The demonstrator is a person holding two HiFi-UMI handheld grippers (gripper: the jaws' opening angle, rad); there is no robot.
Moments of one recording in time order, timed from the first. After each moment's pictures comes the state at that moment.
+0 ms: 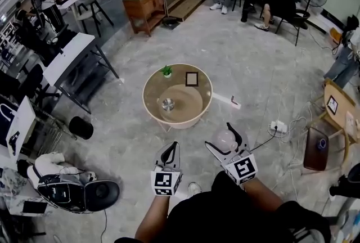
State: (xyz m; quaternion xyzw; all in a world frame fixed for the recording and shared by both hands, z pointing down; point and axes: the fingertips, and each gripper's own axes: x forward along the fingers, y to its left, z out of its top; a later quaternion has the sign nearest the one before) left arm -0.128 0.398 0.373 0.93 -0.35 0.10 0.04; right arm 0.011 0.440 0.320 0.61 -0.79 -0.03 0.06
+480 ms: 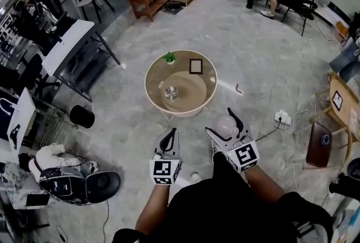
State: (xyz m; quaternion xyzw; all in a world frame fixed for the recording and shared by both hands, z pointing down) left arm -0.128 0.357 0.383 0.92 -0.37 0.10 0.05; right arm 0.015 0.395 0.336 0.60 -0.80 -0.02 0.07
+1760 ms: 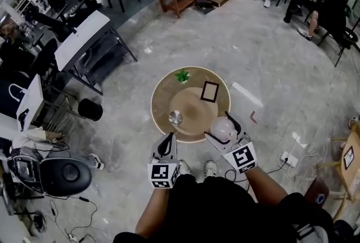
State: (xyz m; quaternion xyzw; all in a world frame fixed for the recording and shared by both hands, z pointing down) left arm -0.016 0.154 0.402 0.85 -0.50 0.13 0.08; right arm 0.138 0.152 0.373 0.47 -0.88 0.00 0.10
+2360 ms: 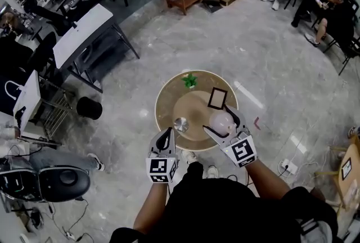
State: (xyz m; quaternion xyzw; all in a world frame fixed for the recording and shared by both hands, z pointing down) left arm -0.060 0.054 0.421 0.84 -0.51 0.13 0.10; right arm 0.095 0.042 0.379 0.44 -0.89 -0.01 0.11
